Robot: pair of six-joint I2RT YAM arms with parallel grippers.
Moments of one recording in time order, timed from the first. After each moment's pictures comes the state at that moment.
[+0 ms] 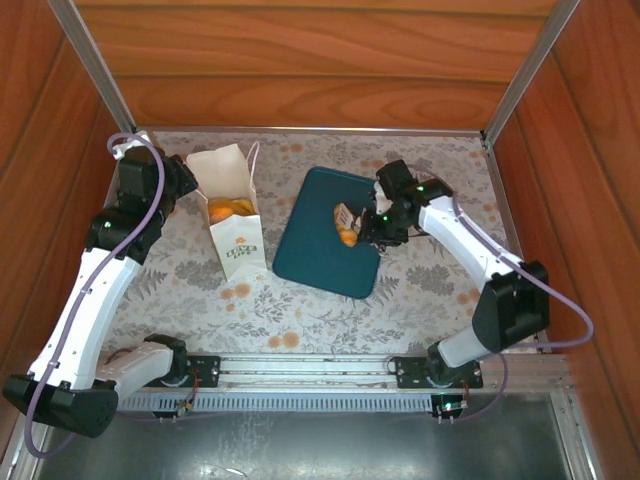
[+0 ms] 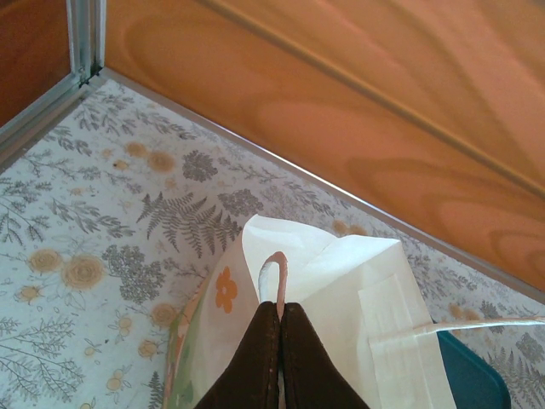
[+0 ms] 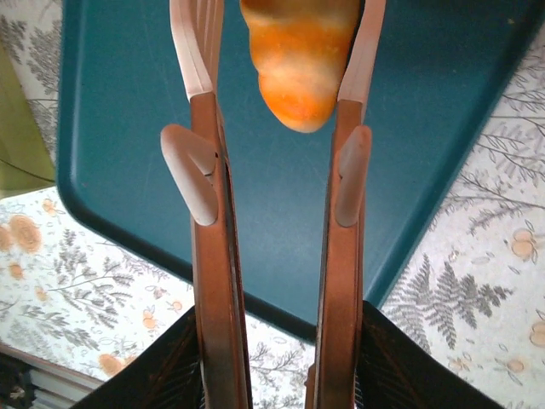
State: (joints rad) left arm -0.26 1.04 1.22 -0.62 -0.26 -0.63; right arm 0.47 1.54 1.26 -1.01 -0.24 0.37
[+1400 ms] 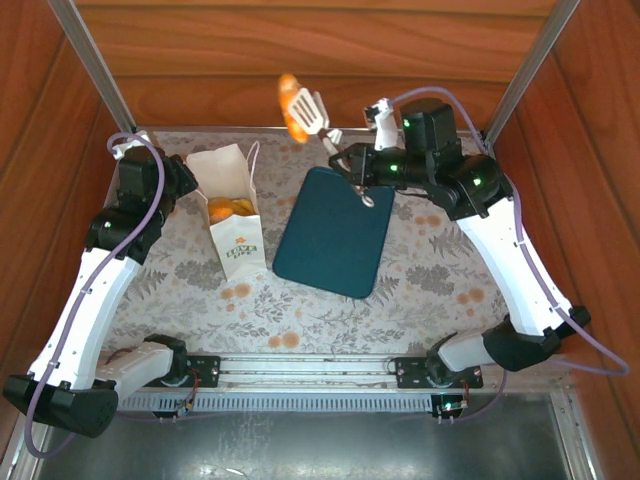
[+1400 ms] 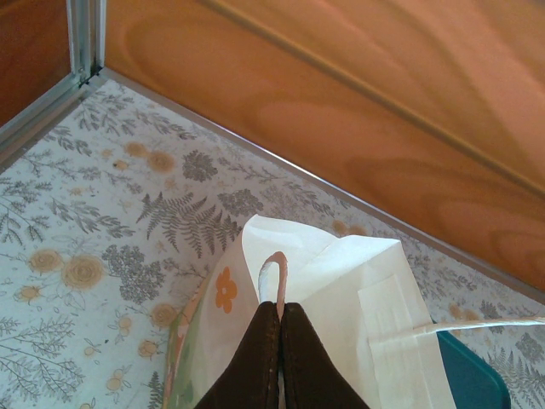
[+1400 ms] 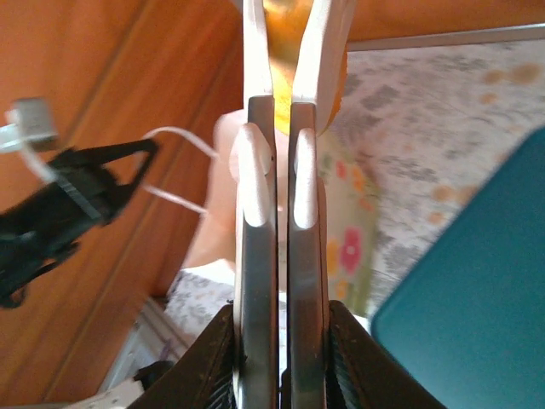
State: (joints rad) left arm -0.26 1.04 1.22 -0.62 -0.26 -0.63; right arm 0.68 1.44 1.92 -0.99 -0.35 0.49
